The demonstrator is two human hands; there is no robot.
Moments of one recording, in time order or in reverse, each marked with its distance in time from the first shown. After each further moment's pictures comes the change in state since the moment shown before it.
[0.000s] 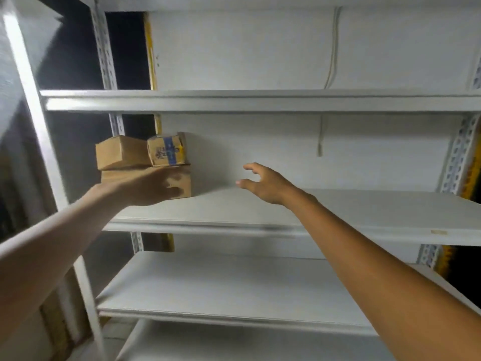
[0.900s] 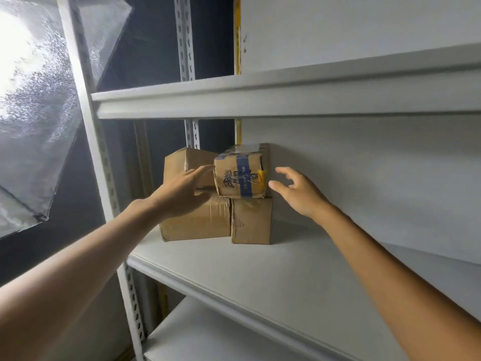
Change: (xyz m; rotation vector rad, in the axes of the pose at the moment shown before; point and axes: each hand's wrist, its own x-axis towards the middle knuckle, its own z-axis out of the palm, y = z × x) left_hand 0.177 -0.202 0.007 0.122 0.311 -0.282; right_hand 0.335 0.019 0.138 0.278 -0.072 -0.207
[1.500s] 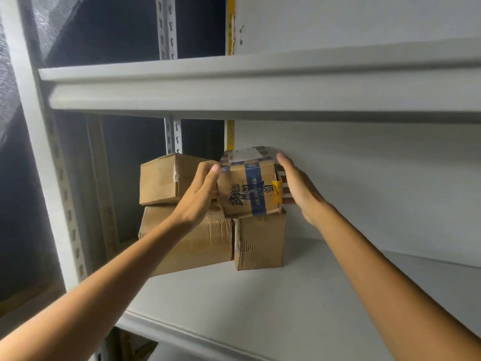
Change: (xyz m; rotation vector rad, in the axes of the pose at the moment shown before) left_hand 0.066 -0.053 0.056 -1.012 0.040 0.064; right_hand 0.072 -0.016 0.054 0.238 0.200 0.190
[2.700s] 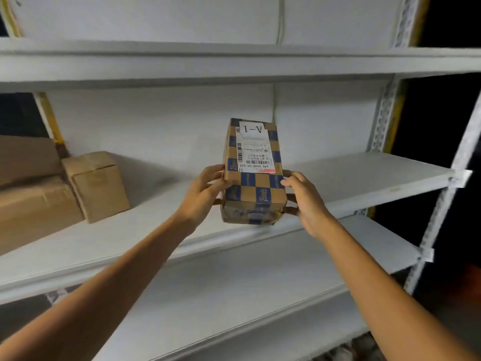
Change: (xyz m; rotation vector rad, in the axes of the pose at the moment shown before) left_hand -0.178 0.144 0.245 -0.377 -0.554 -0.064; right_hand -0.362 0.034 -0.234 0.136 0.589 0.202
